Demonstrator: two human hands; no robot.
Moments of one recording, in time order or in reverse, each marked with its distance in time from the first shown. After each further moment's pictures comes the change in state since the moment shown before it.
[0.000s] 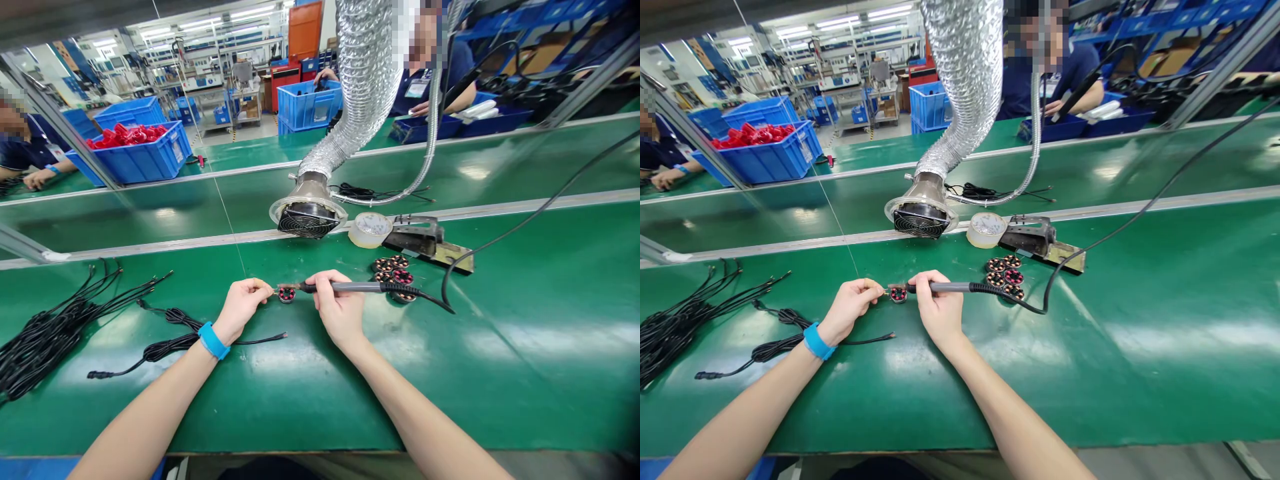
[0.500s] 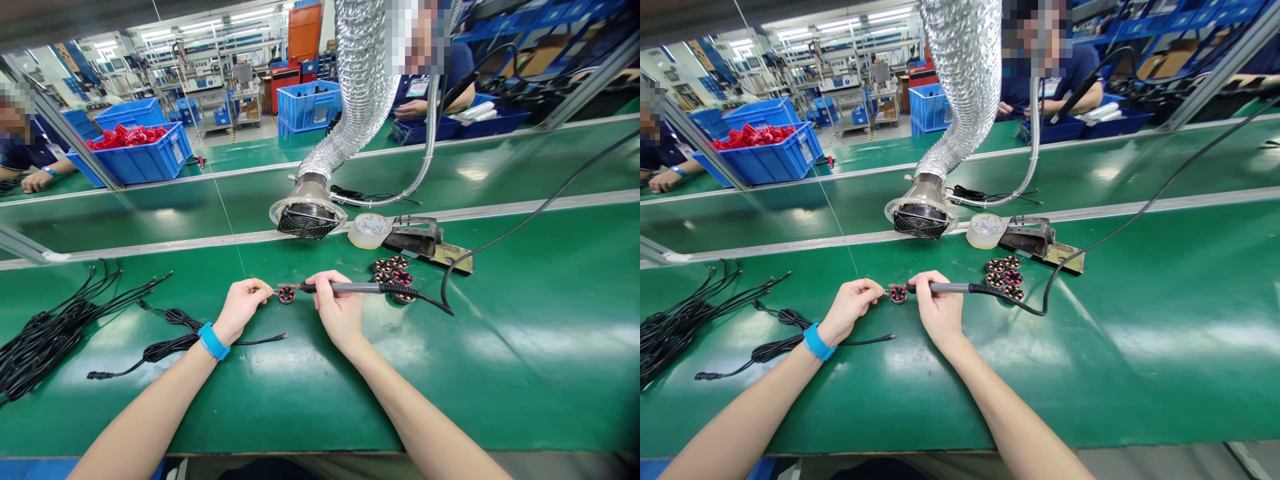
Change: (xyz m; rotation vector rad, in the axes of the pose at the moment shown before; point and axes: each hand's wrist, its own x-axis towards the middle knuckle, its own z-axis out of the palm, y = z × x) left_hand -0.001 0.002 0.000 -0.001 0.008 0.006; right_hand 0.001 -0.003 0.001 -0.007 0.013 0.003
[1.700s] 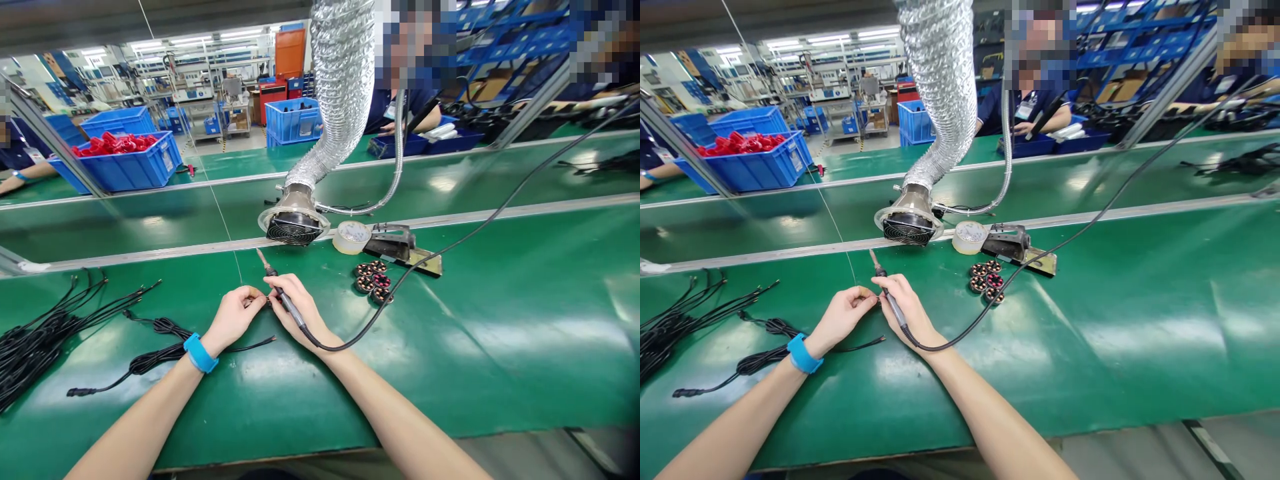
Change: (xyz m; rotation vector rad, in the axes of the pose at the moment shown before) left_hand -0.001 -0.006 -0.006 0.264 -0.125 0.257; right_hand 0.000 0.015 0.019 -0.118 -0.404 -0.332
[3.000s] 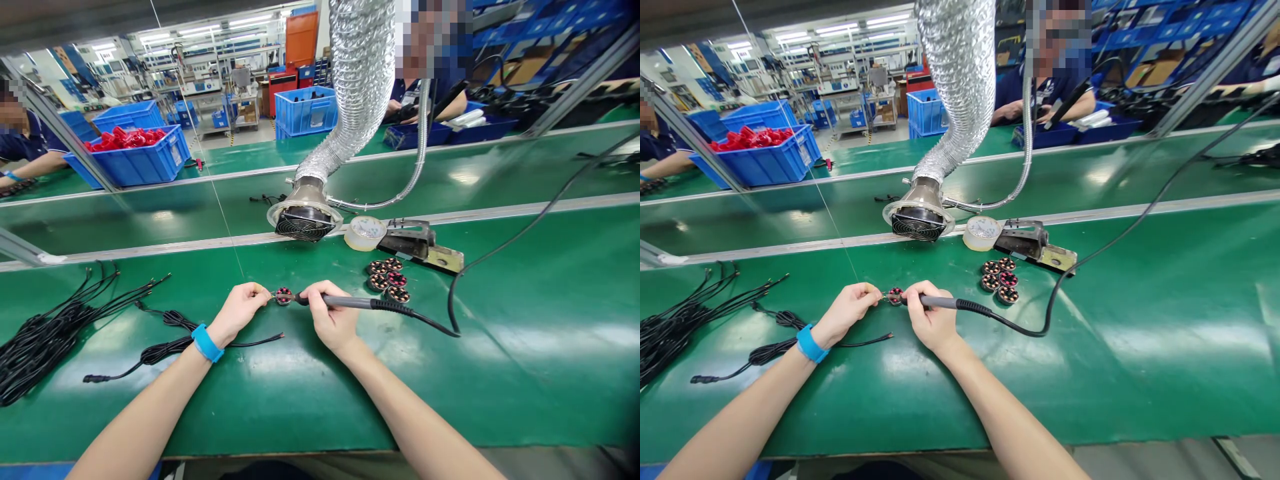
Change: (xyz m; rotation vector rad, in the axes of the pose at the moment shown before) left_hand 0.001 0.006 -0.001 -0.102 -0.019 -0.279; right_hand -0.007 -0.021 -0.022 -0.008 0.330 0.047
